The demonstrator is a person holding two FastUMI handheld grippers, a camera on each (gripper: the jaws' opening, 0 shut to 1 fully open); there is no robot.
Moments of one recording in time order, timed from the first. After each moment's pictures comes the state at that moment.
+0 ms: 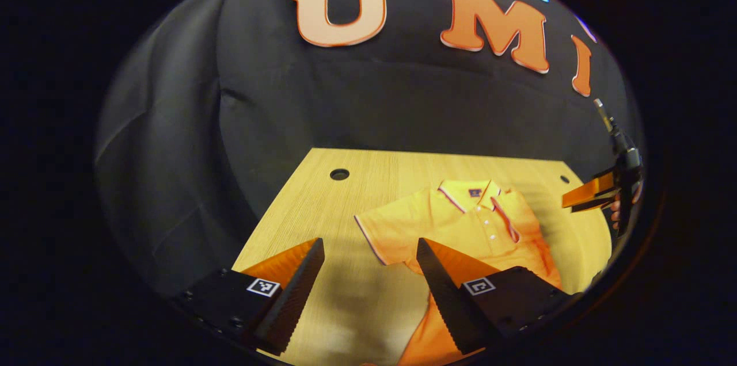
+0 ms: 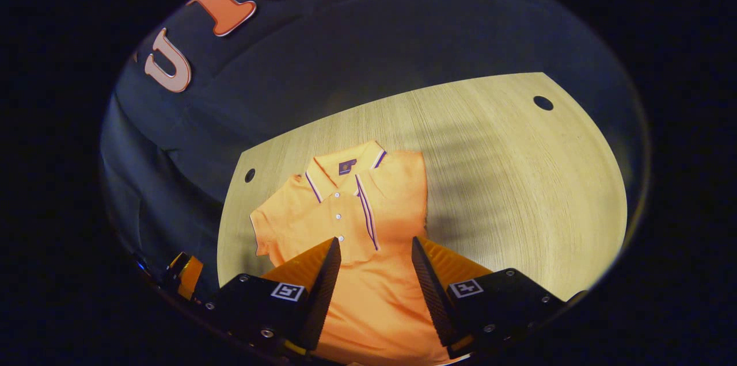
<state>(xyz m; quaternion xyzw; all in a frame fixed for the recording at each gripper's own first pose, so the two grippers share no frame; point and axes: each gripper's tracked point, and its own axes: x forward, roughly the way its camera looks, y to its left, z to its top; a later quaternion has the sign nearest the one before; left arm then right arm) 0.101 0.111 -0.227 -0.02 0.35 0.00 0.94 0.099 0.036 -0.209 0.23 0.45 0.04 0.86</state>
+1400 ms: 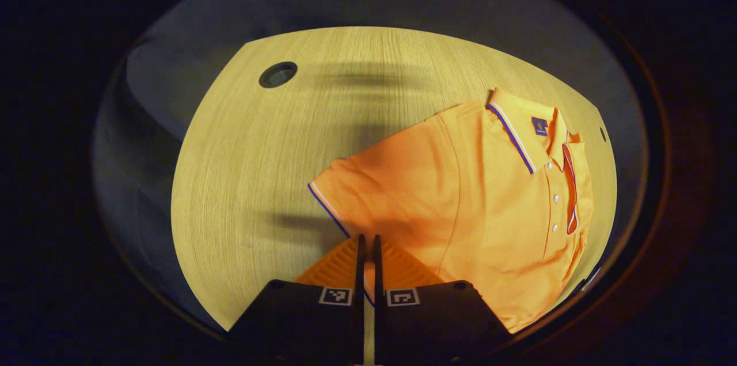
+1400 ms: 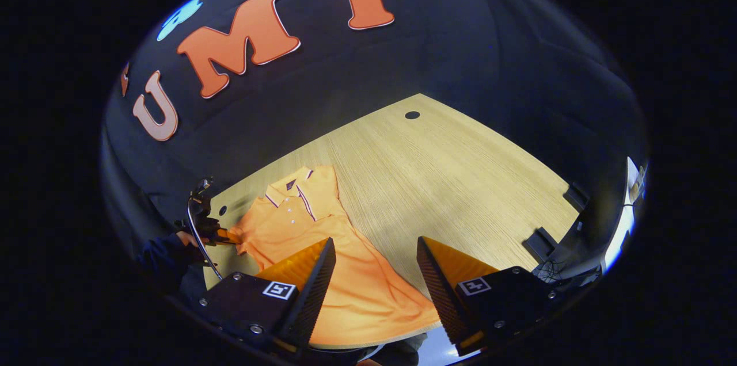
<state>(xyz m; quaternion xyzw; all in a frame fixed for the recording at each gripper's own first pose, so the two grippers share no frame) 0.204 0.063 -0.404 -0.04 0.62 -0.06 0.78 -0.112 -0.059 -0.156 0.26 0.35 -0.16 0.88</state>
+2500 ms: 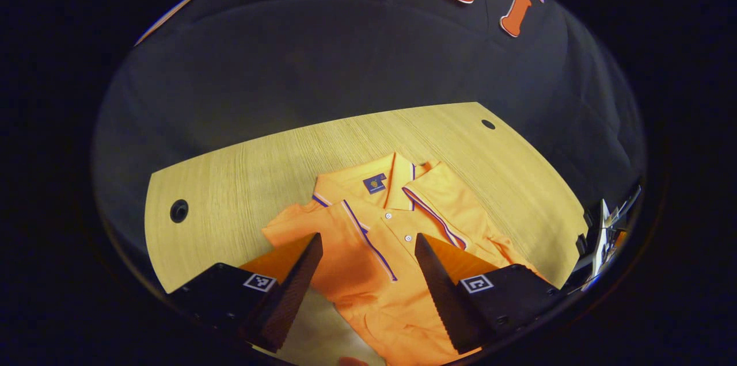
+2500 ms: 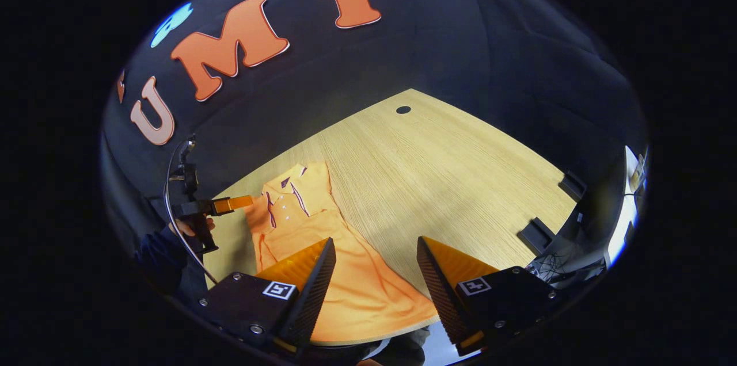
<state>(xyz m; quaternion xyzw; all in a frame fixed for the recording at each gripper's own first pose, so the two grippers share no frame) 0.234 -0.082 -0.283 0.01 0.41 -0.28 0.86 -0.122 -0.061 -0.166 0.27 0.35 -0.16 0.88</state>
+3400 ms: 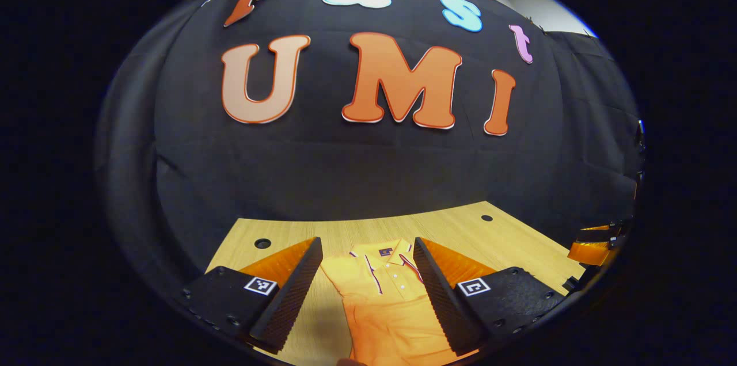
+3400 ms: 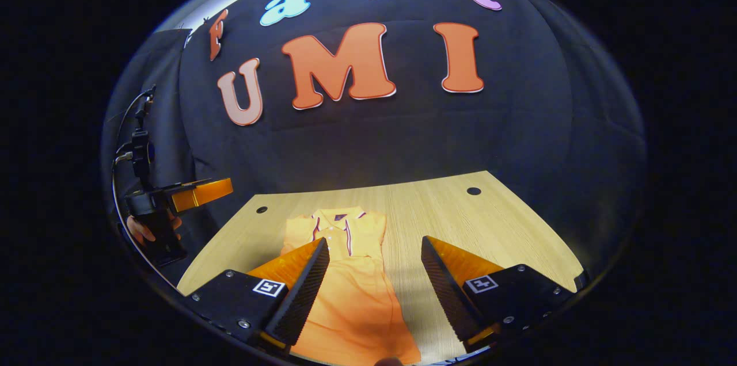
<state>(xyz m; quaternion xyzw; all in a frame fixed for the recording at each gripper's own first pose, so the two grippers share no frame) 0.082 -0.007 -0.062 -0.05 0.14 -0.14 0.98 -0.066 -0.023 -0.085 0.13 0.16 0.01 0.98</state>
